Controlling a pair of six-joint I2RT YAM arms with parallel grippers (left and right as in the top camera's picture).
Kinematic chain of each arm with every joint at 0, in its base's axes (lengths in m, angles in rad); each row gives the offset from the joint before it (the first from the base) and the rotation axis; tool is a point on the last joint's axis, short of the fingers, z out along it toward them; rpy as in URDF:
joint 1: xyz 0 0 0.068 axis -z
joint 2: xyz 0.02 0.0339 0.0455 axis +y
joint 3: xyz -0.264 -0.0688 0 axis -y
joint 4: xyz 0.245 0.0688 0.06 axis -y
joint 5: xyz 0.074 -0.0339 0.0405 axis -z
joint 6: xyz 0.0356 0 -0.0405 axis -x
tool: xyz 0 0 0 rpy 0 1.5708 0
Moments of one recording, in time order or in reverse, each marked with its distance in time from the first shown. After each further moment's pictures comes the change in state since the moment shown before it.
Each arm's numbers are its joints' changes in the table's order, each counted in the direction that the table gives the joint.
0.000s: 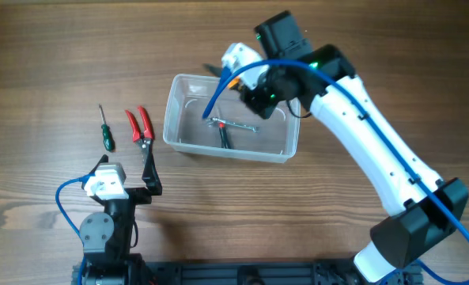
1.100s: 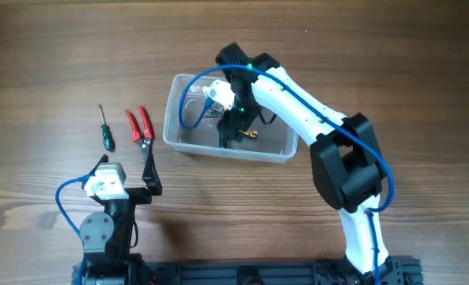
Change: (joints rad) left arm 0.000 0.000 0.000 0.000 0.000 0.000; right arm -0.045 0.430 0.091 -0.017 0.100 0.002
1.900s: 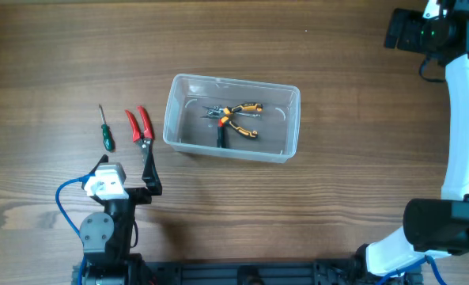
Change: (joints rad) left arm 0.000 0.000 0.000 0.000 0.000 0.000; right arm 0.700 -0.442 0.137 -0.063 0.307 -0.538
